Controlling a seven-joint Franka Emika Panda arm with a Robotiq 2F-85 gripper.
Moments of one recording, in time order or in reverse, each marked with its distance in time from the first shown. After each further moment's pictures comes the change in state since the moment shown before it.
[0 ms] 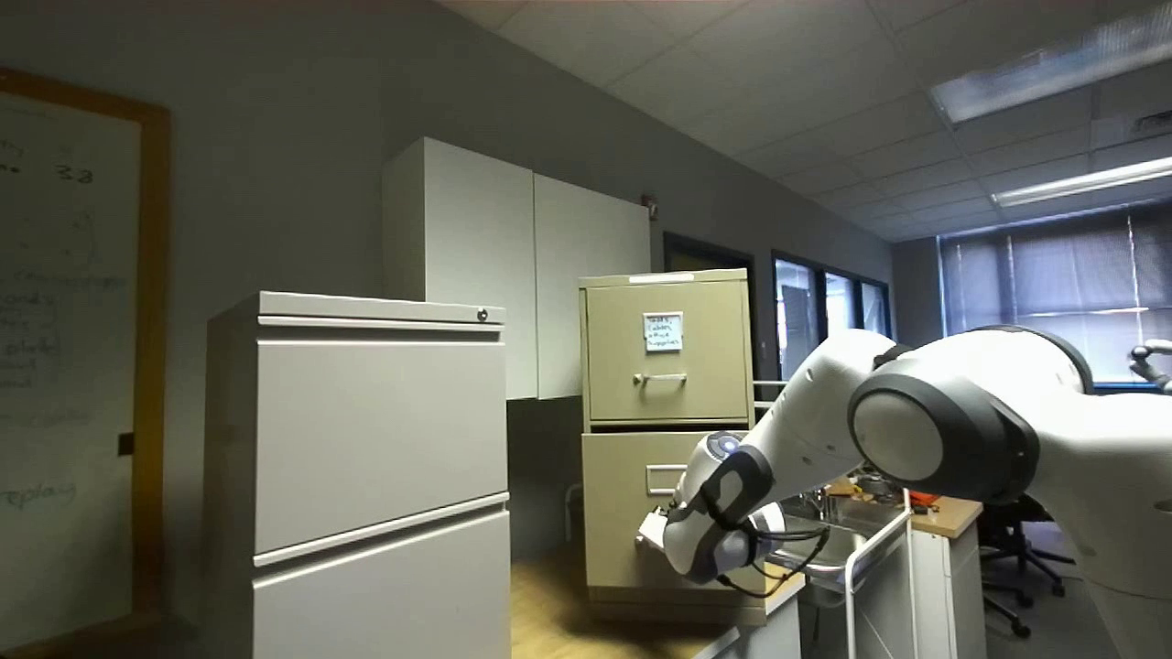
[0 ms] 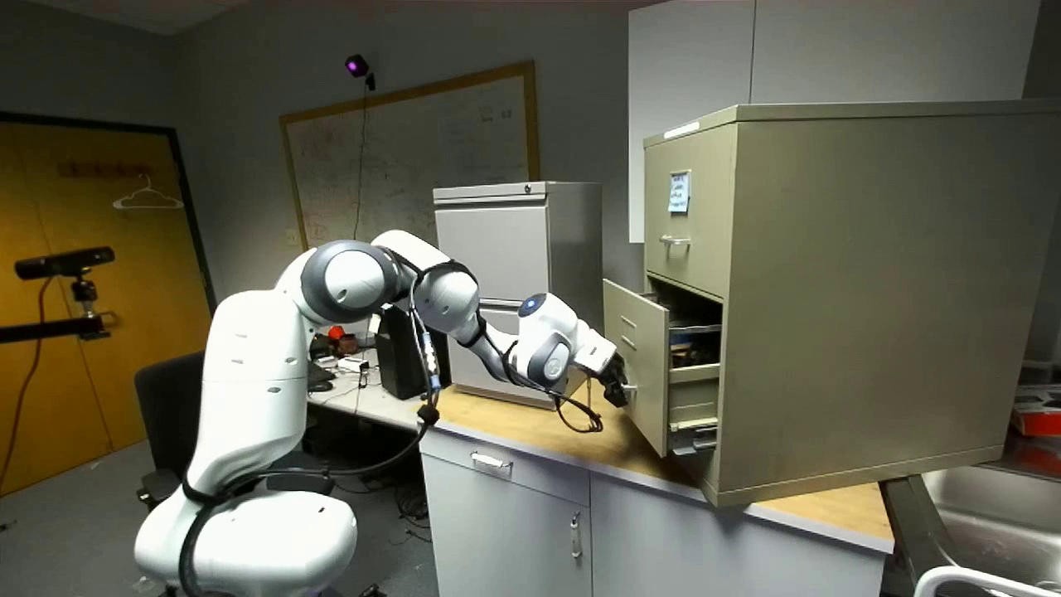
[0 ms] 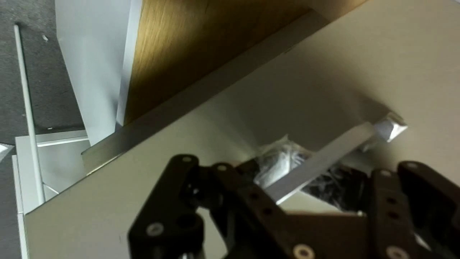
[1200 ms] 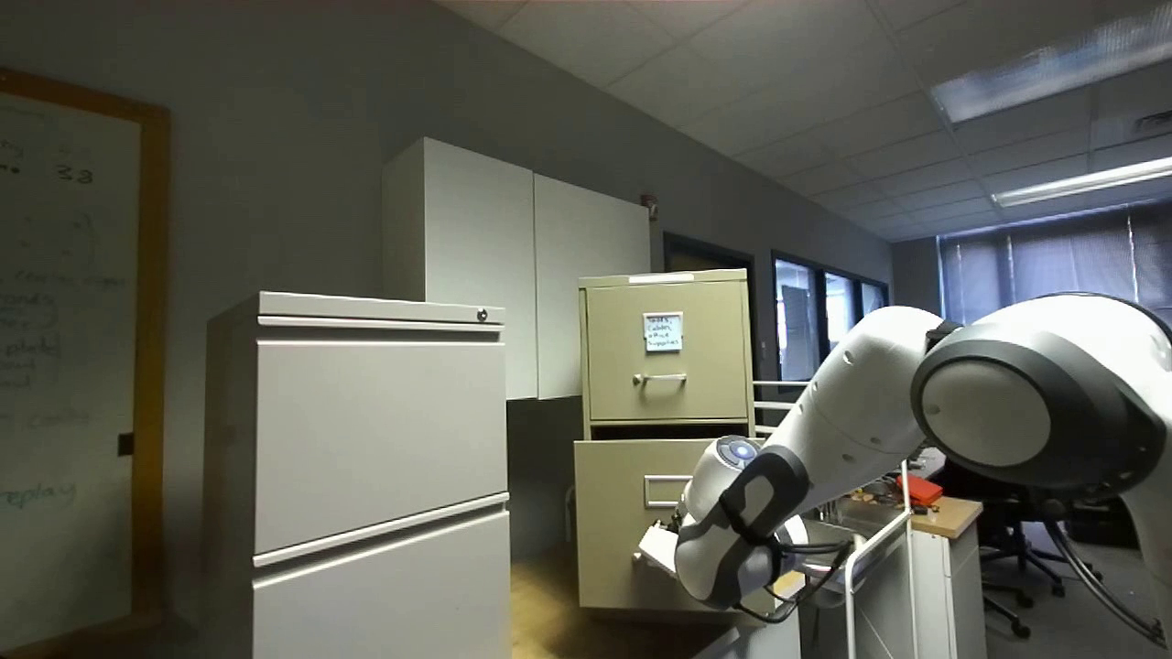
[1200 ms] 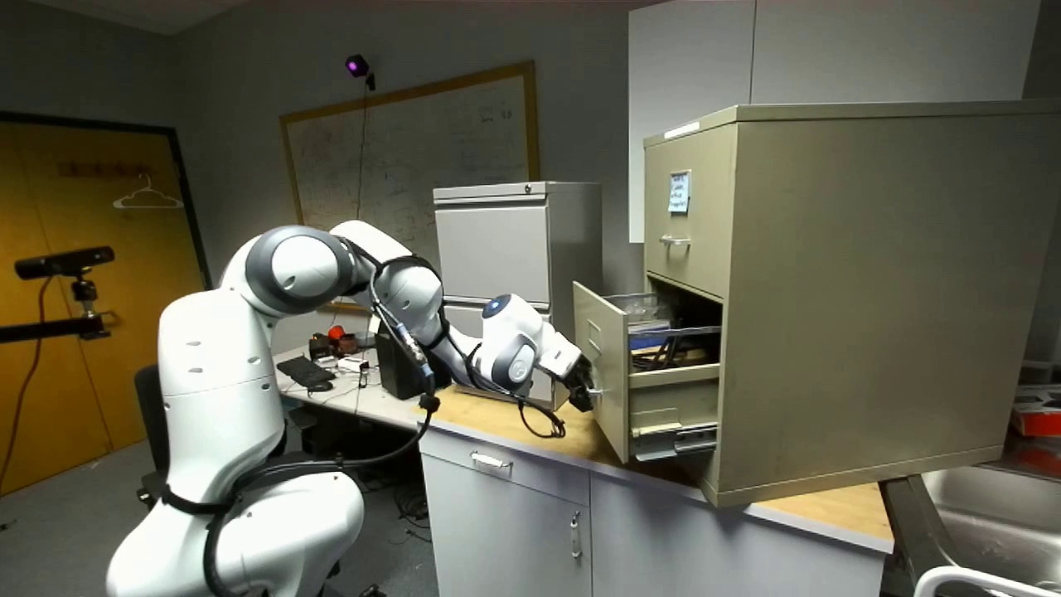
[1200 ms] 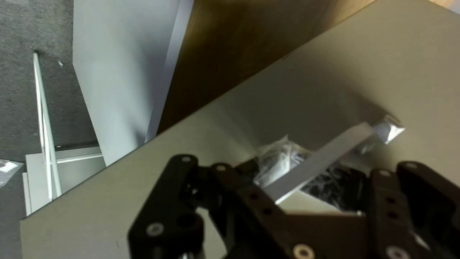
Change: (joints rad) arm 0.608 -0.104 -0.525 -0.221 -0.029 0.021 0.065
